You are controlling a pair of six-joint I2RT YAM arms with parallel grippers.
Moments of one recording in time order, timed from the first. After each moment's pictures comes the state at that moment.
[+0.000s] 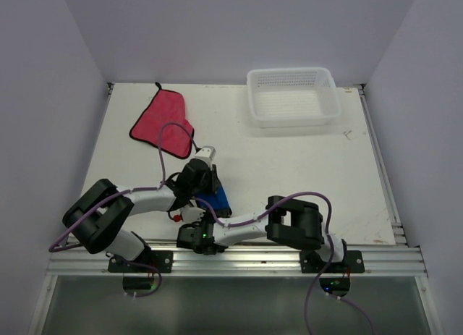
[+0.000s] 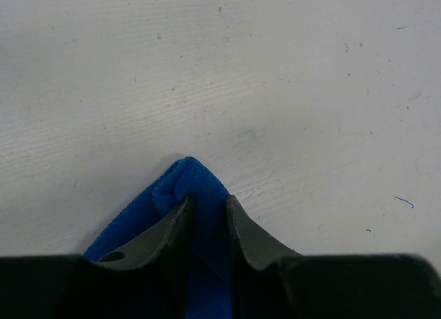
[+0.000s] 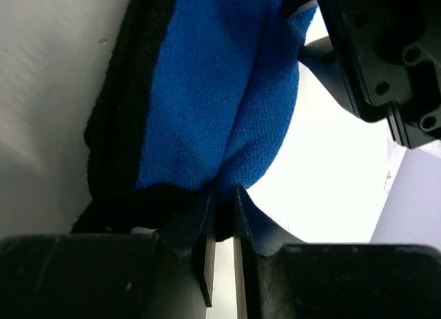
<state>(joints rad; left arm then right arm) -0.69 1.49 0.53 0.28 -0.08 -0.49 1.47 2.12 1.33 -0.62 0.96 0.27</state>
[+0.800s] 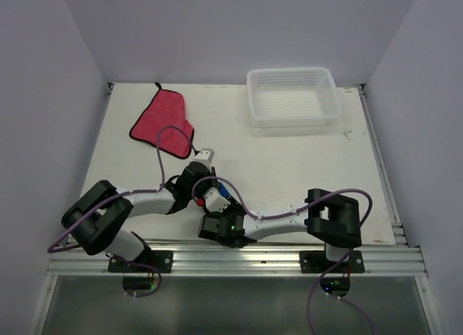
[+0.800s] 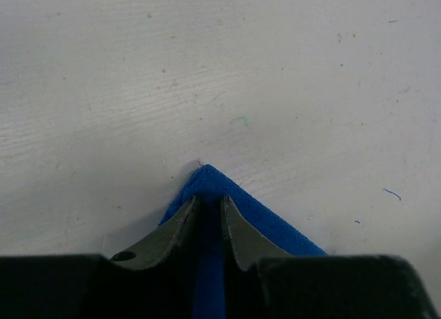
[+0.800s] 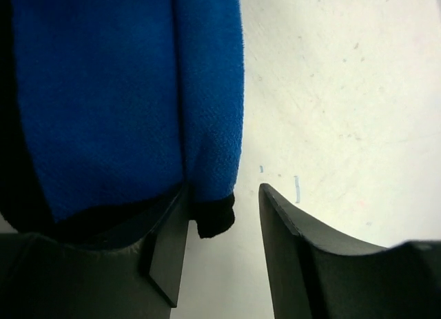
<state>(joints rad) -0.71 1.47 0.51 0.29 -0.08 -0.55 1.44 1.85 1.04 -0.52 0.90 0.43</state>
